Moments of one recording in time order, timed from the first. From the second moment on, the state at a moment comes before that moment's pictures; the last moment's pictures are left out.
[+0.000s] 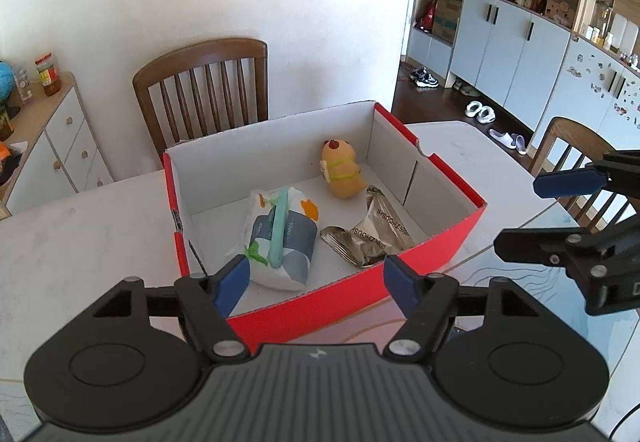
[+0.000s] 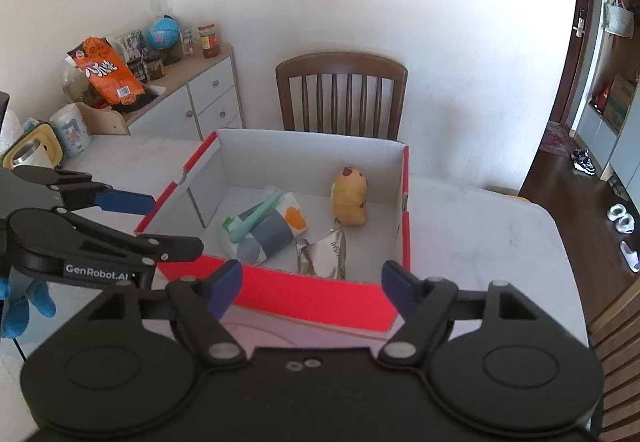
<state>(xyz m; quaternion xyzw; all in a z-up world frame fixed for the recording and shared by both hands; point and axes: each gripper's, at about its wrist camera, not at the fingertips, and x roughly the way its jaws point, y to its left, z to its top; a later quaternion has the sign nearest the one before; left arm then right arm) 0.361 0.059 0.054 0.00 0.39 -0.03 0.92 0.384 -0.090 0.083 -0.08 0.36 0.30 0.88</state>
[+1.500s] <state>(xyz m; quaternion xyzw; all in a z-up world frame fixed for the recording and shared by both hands) 0.209 0.061 -0.012 0.02 0.38 -0.09 0.92 0.239 -0.112 0.012 -0.06 0.39 0.24 0.89</state>
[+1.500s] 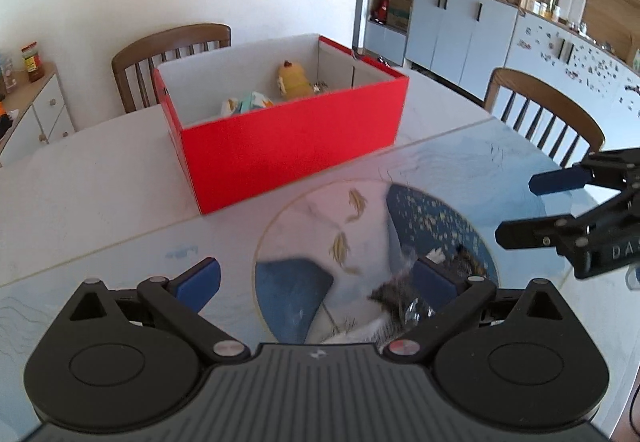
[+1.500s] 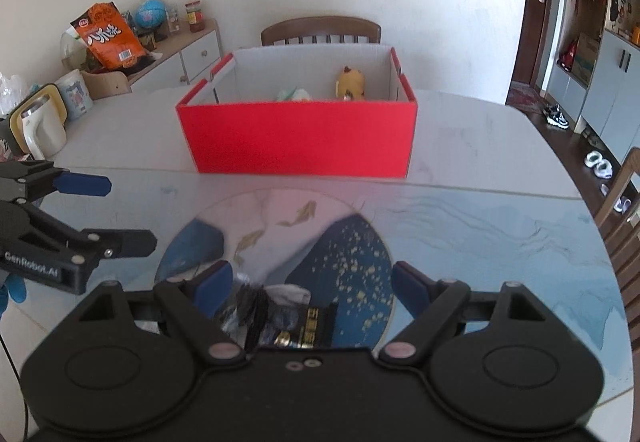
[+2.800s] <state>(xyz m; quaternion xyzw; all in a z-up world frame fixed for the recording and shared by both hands) 0.199 0.056 -0.090 0.11 0.36 -0.27 0.88 0.244 -0.094 -0.058 -0.06 0.44 0.21 0.87</state>
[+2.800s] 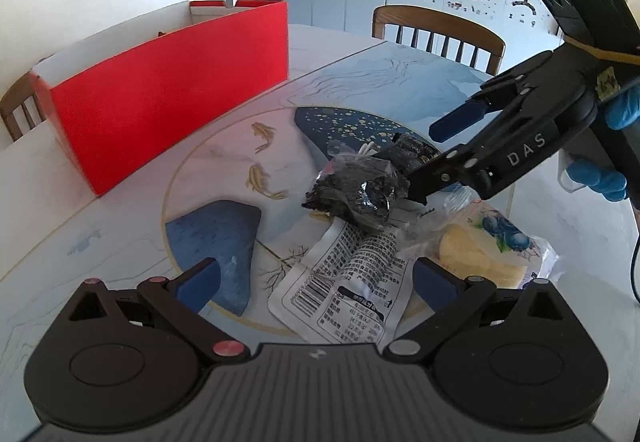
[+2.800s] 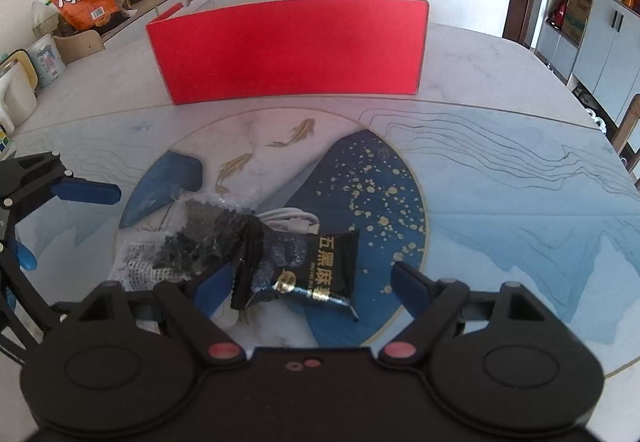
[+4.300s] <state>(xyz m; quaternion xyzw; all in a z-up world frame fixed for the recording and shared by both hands) 0.186 0.040 -0.106 0.15 0.29 -0.28 0.90 0.258 -0.112 -0.072 -0.06 0.43 0.13 0.89</state>
